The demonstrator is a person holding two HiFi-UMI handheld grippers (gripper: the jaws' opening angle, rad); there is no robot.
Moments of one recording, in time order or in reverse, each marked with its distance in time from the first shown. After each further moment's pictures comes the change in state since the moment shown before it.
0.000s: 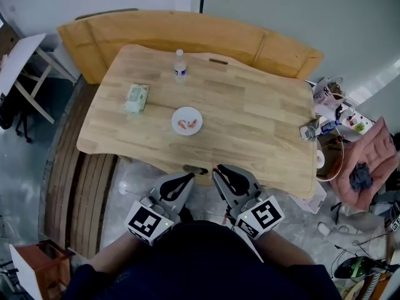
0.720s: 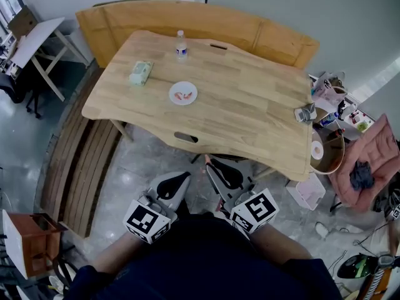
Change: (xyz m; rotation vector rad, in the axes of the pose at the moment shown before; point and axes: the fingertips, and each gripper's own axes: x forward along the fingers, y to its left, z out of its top) left arm -0.049 -0.158 -0.055 -0.005 -0.001 0.122; right arm -0.140 0.063 -0.035 -0.010 -0.025 0.117
